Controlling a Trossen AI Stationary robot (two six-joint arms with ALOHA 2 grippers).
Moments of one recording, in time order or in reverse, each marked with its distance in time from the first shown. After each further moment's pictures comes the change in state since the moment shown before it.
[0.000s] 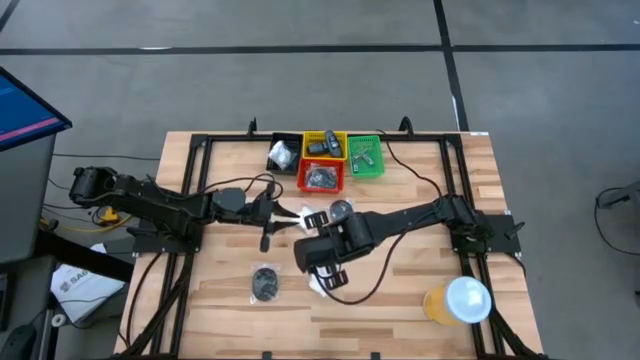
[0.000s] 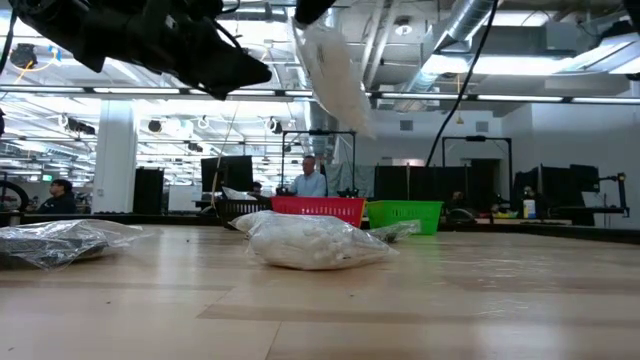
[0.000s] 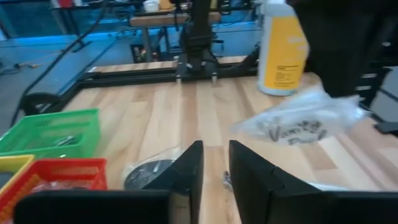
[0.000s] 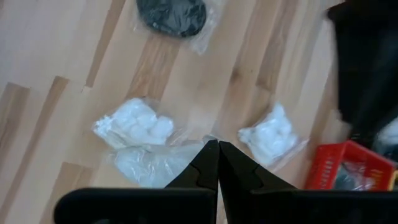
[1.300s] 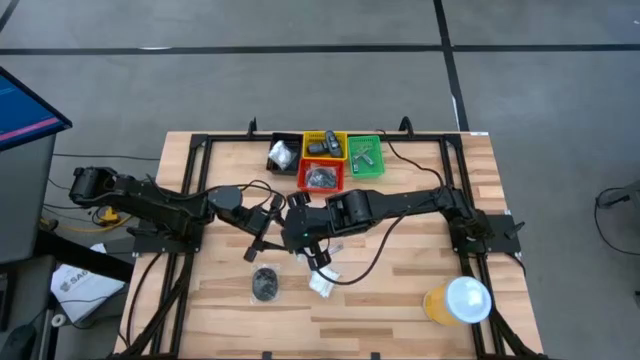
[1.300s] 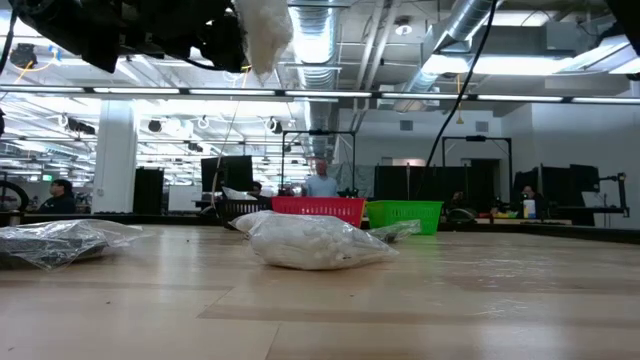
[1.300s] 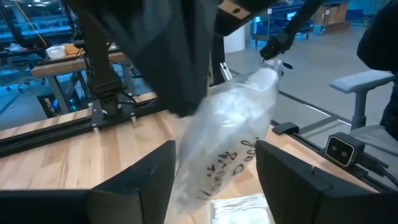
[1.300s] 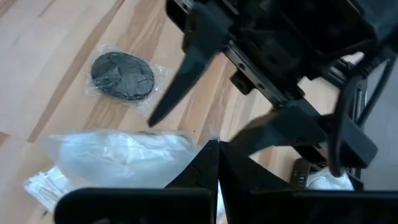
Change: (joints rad) left arm -0.001 0.000 0.000 0.094 0.384 0.107; right arm -0.098 0.001 0.088 0.185 -0.009 -0.216
